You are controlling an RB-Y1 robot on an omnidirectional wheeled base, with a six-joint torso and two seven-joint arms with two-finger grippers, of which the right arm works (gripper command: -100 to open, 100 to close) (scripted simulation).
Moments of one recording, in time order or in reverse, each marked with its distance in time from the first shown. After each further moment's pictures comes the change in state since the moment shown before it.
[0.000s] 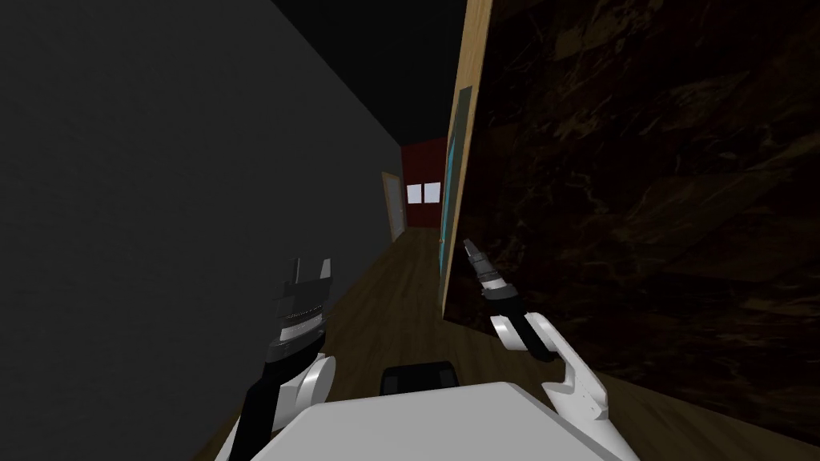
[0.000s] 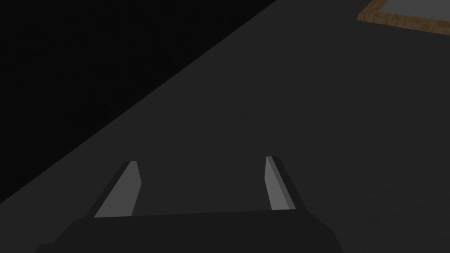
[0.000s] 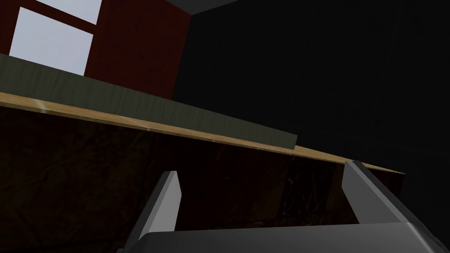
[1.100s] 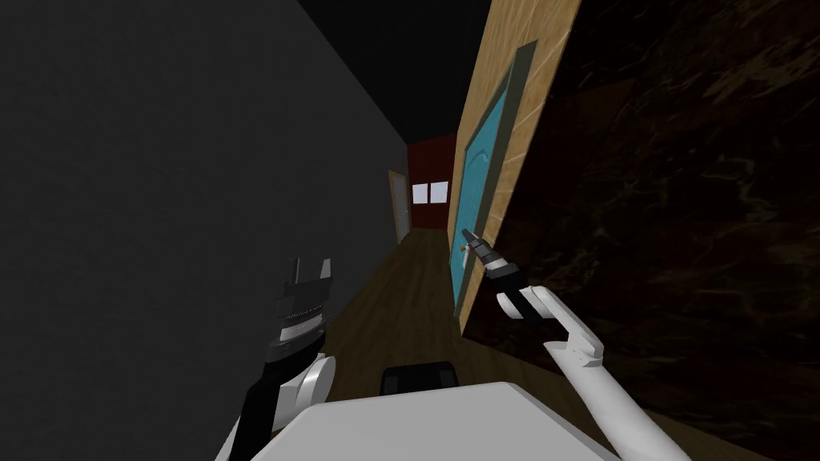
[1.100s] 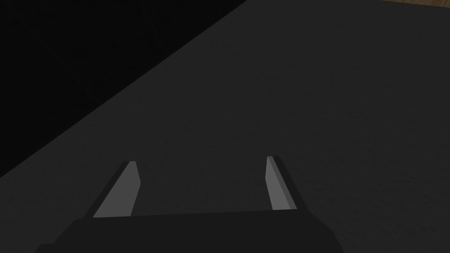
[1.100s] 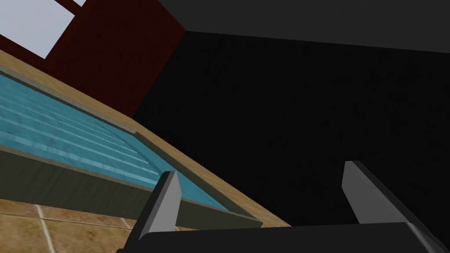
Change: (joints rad) arm -0.172 -0.206 -0.084 0.060 0.215 0.138 -0.070
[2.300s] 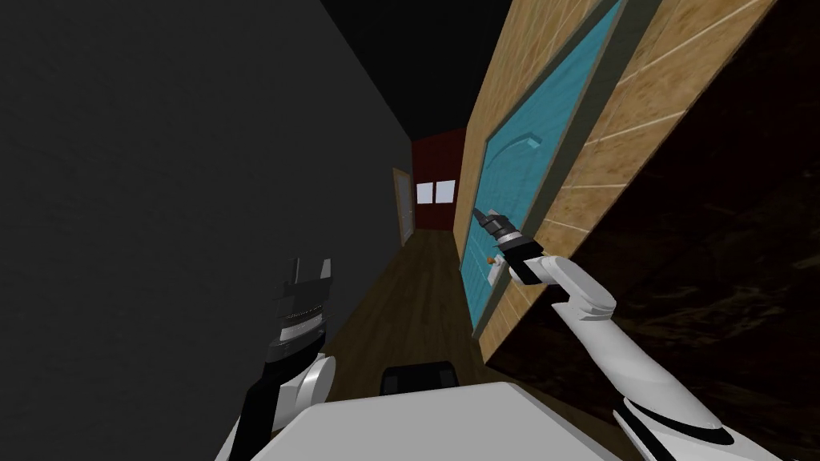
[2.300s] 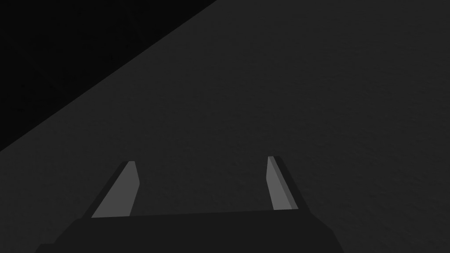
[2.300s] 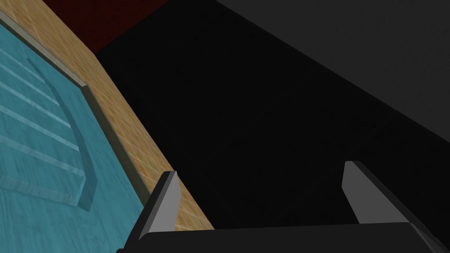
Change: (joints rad) arm -0.198 -0.227 -0.117 0.092 0.255 0.151 -0.073
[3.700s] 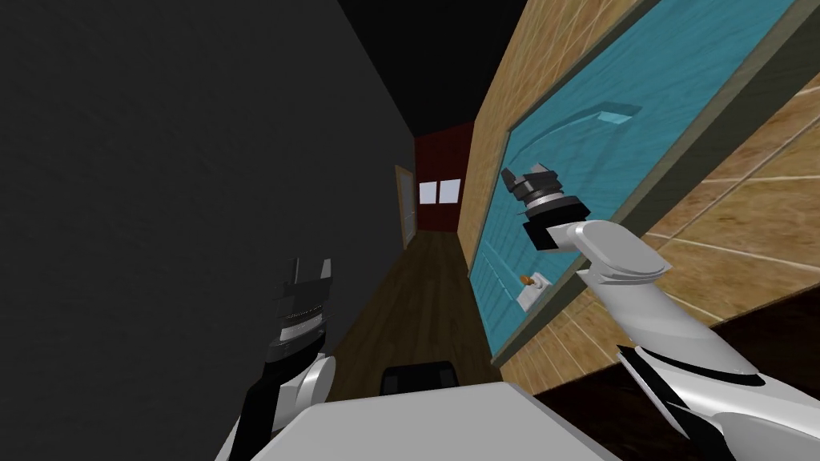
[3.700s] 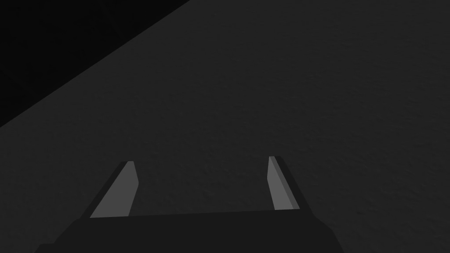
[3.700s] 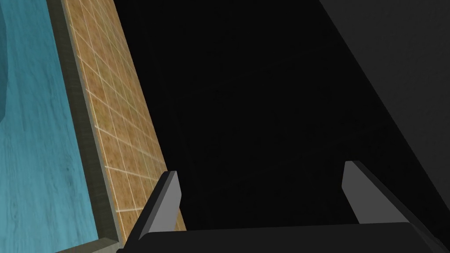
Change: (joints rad) arm -0.176 -0.240 -0.121 0.081 0.222 0.170 -0.080
